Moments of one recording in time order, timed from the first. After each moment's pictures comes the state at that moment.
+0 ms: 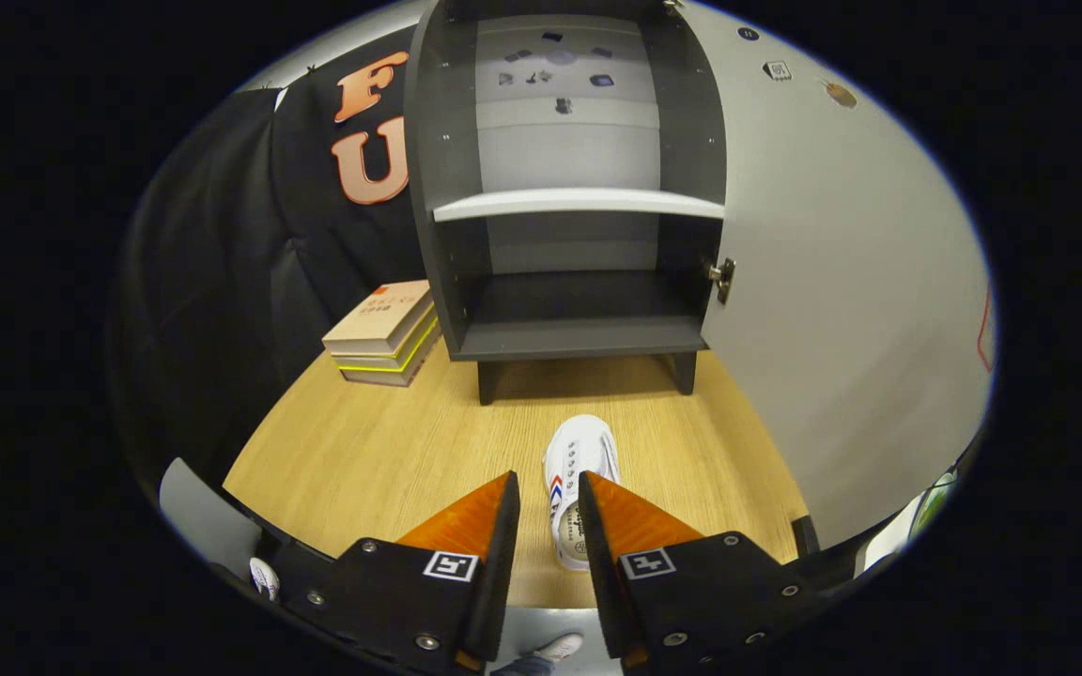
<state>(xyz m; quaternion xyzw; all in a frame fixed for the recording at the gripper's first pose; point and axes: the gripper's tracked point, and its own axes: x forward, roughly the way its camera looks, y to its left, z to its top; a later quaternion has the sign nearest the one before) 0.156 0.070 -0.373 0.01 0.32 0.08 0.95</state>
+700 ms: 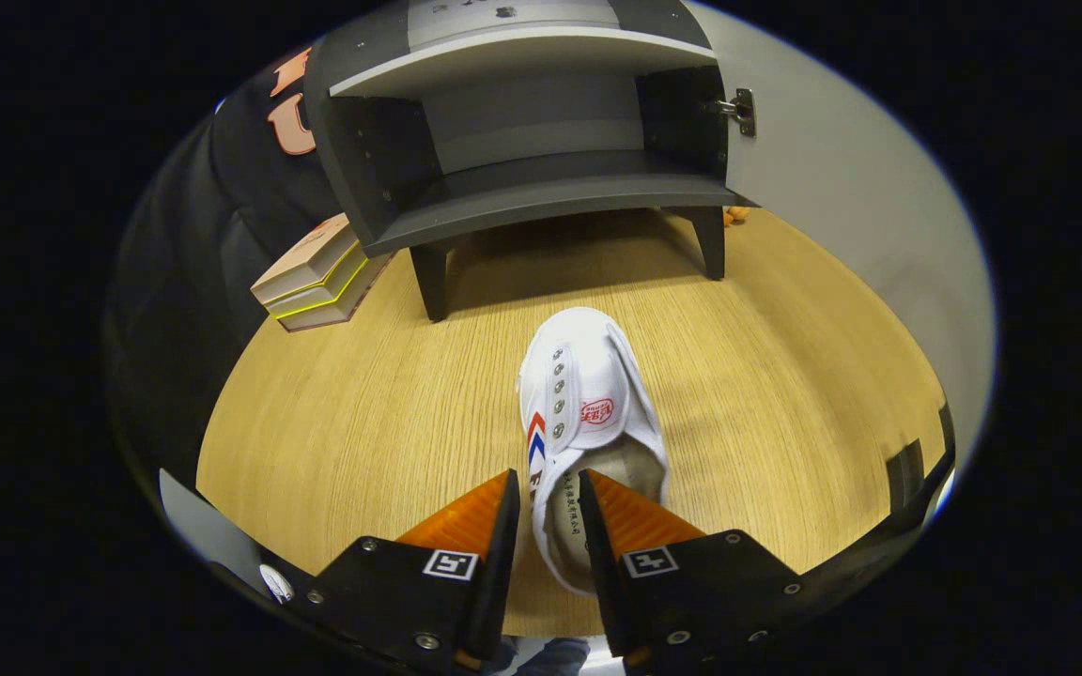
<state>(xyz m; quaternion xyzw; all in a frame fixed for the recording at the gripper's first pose) 0.189 0.077 -0.514 0.05 0.42 0.06 0.90</state>
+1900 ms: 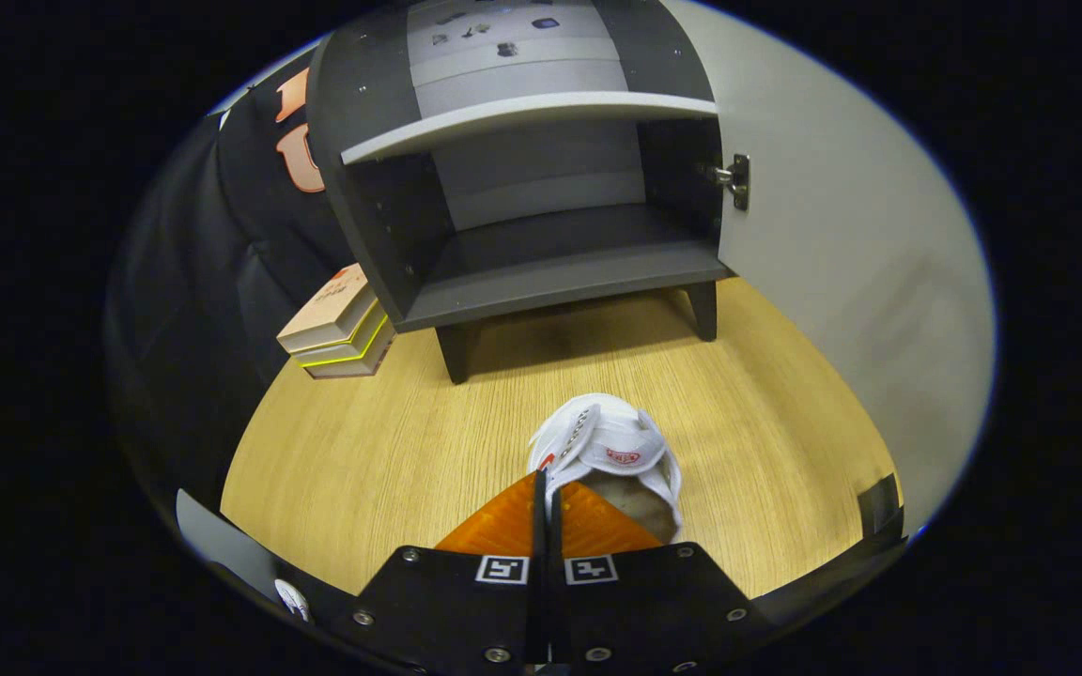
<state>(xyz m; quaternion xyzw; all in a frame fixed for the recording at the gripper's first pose) 0.204 0.068 -0.425 0.06 0.35 0.06 0.93</state>
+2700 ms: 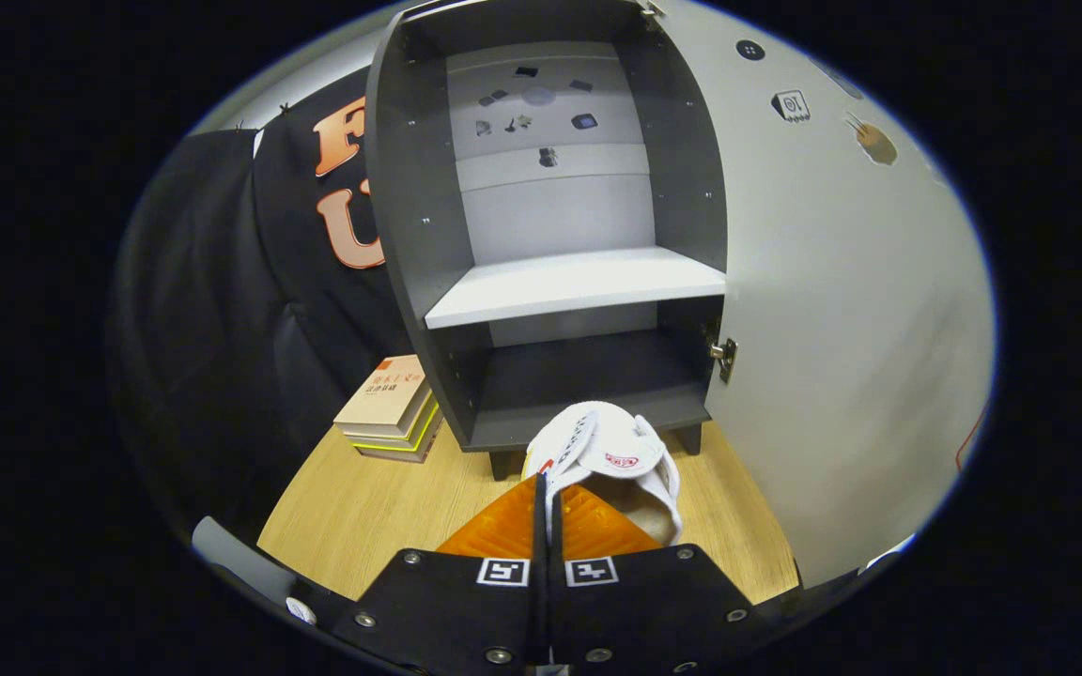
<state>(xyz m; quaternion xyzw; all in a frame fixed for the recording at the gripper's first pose) 0.215 0.076 -0.252 0.05 0.23 0.08 0.97</state>
